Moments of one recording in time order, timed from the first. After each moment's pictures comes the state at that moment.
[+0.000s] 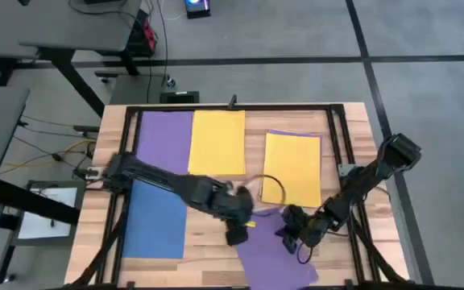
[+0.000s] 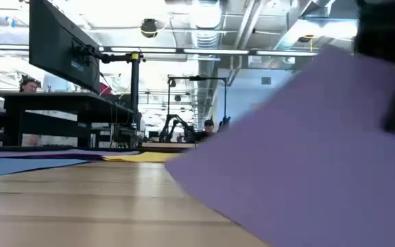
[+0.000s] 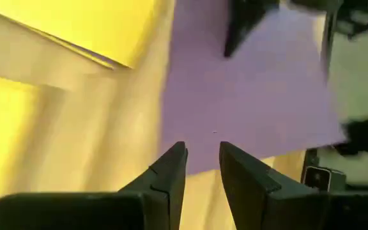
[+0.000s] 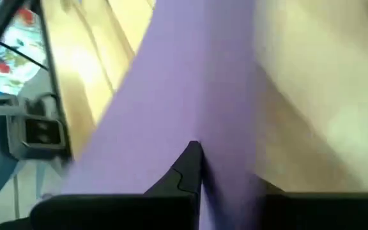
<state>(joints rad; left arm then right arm) -0.39 1.87 2.00 -1.13 -0.28 -0.60 0.65 1.48 0.67 0.04 0.38 1.17</state>
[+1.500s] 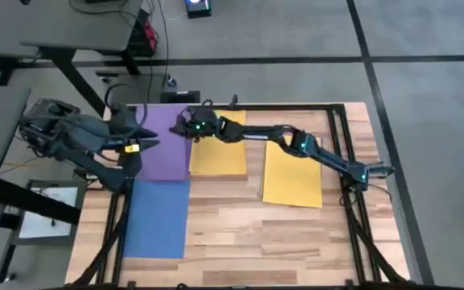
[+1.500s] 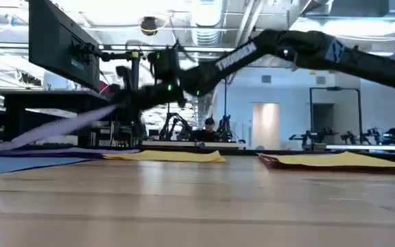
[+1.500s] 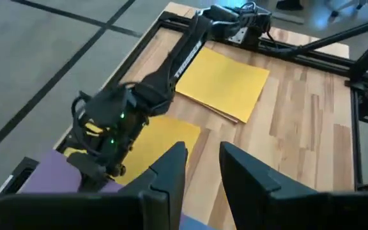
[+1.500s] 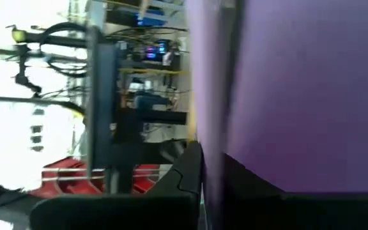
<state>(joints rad) -0.37 1.22 2.00 -1.49 -0.58 -0.51 -0.31 2.72 2.28 0.23 -0.16 1.37</state>
